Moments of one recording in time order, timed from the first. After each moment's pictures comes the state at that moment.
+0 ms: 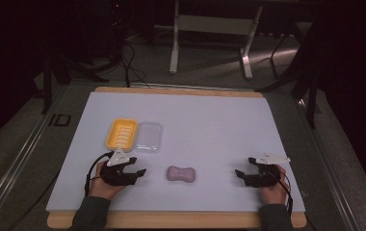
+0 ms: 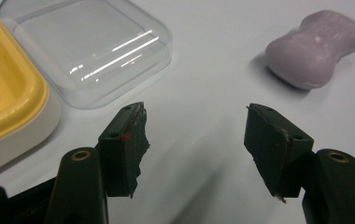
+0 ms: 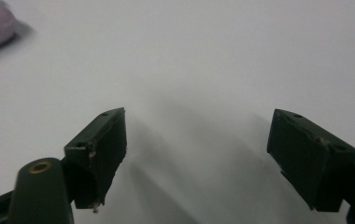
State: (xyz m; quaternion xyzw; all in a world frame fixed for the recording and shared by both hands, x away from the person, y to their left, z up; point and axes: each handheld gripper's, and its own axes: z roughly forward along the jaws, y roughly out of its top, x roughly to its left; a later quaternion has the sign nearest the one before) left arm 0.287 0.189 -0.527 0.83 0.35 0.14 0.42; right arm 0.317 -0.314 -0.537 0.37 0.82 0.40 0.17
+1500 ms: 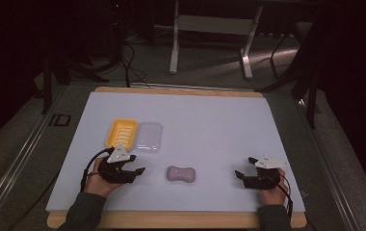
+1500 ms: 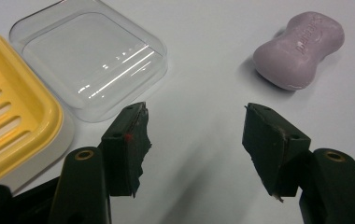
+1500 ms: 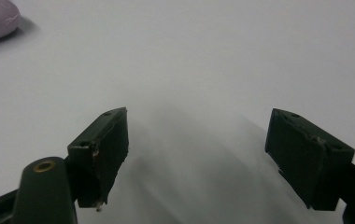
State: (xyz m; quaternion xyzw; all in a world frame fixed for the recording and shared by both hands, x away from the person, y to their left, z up) left arm 0.289 0.186 -0.502 0.85 0.32 0.14 0.39; right arm 0.308 -0.309 -0.537 0.34 0.82 0.40 0.21
